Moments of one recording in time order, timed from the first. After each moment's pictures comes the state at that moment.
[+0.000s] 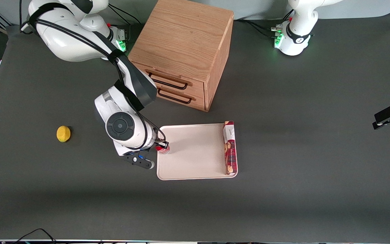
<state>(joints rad) 0.20 0.77 0.44 -1.17 -0.22 1.78 0.99</state>
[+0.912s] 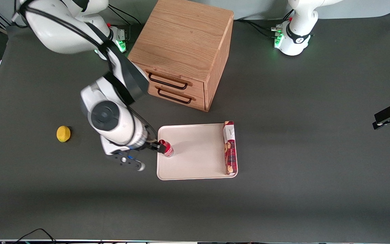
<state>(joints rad) 0.16 0.63 0.44 -1.13 -0.24 1.69 0.91</state>
